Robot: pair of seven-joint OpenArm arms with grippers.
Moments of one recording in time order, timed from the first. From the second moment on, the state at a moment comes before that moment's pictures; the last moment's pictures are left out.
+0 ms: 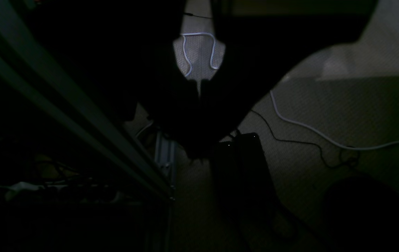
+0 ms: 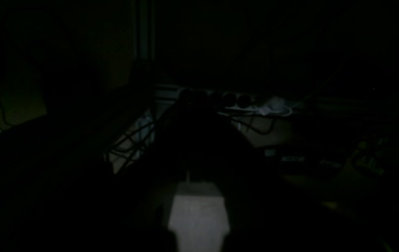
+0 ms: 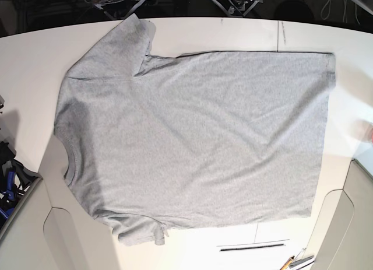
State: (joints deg) left arm 2.4 -0.2 5.3 10.8 -4.8 0.6 -6.3; right arm -5.4 2.7 -18.8 16.8 14.4 -1.1 7.4
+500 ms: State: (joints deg) left arm 2.4 -0.2 5.3 10.8 -4.8 0.6 -6.5; right arm -5.4 2.7 -18.8 16.9 14.4 -1.1 7.4
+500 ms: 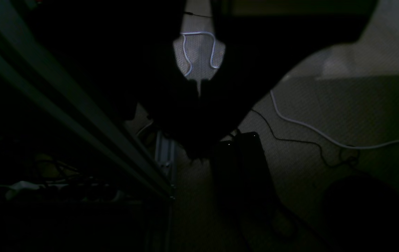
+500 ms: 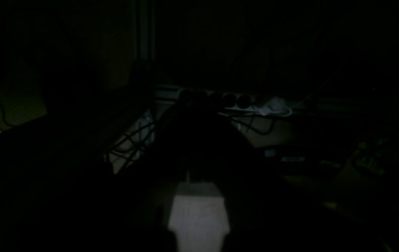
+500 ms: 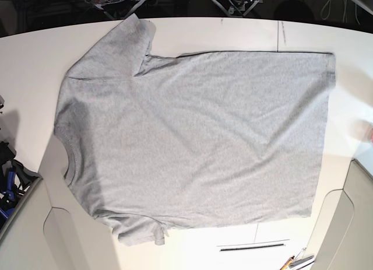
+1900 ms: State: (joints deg) left arm 22.2 -4.0 5.4 30.3 -5.6 -3.1 -8.8; right arm -23.0 9.1 -18.8 36.6 14.3 -1.6 7.6
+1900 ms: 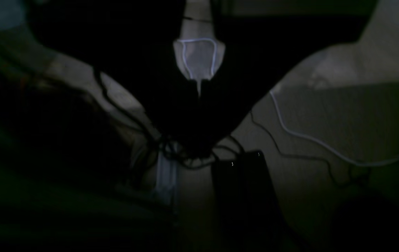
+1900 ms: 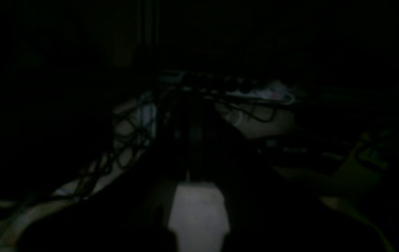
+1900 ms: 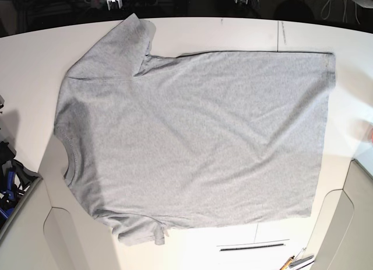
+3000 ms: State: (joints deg) left arm 63.0 -19.9 -28.1 96.0 -50.1 -34.7 27.1; right arm -53.5 19.5 24.0 103.9 59.4 11.3 -12.3
